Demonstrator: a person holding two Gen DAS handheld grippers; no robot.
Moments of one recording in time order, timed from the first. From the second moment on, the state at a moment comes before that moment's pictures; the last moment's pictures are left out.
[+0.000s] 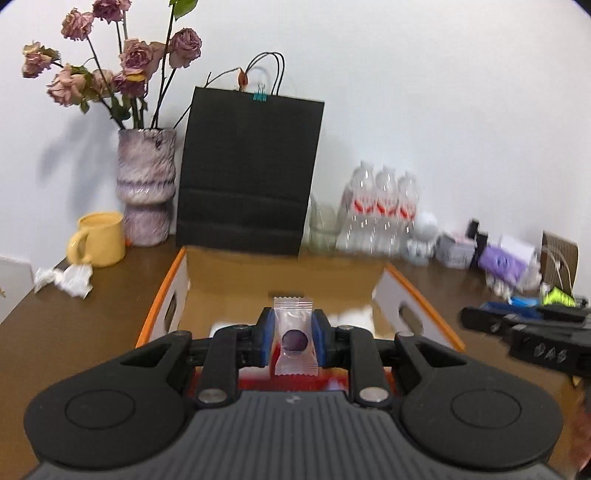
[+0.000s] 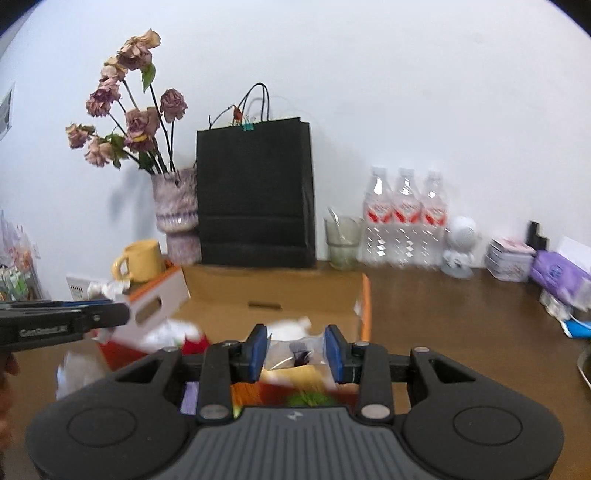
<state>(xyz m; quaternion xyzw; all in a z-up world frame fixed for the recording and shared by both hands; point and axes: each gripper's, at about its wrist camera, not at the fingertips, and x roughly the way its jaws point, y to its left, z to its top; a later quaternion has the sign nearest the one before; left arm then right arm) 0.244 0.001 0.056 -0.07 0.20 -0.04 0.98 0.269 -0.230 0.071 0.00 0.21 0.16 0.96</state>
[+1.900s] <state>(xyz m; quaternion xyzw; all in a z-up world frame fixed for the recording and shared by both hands) 0.283 0.031 0.054 -0.07 0.23 0.00 0.97 0.350 -0.191 0.053 0.02 0.29 0.13 0.95</state>
